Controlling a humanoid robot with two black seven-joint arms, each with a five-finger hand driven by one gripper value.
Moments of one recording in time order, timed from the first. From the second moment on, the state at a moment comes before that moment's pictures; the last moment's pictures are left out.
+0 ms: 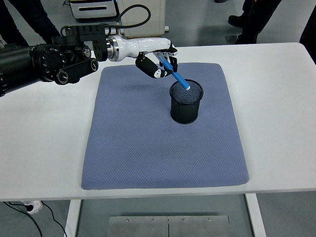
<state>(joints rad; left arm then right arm) -1.59 0.15 0.58 -0.71 0.59 -0.05 -0.55 0.01 0.00 0.45 0.18 -0.06 0.05 0.01</state>
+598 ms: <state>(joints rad) -1.58 0.10 0.62 -0.70 0.60 -0.05 -0.54 0.01 0.00 0.45 0.18 -0.06 0.05 0.01</state>
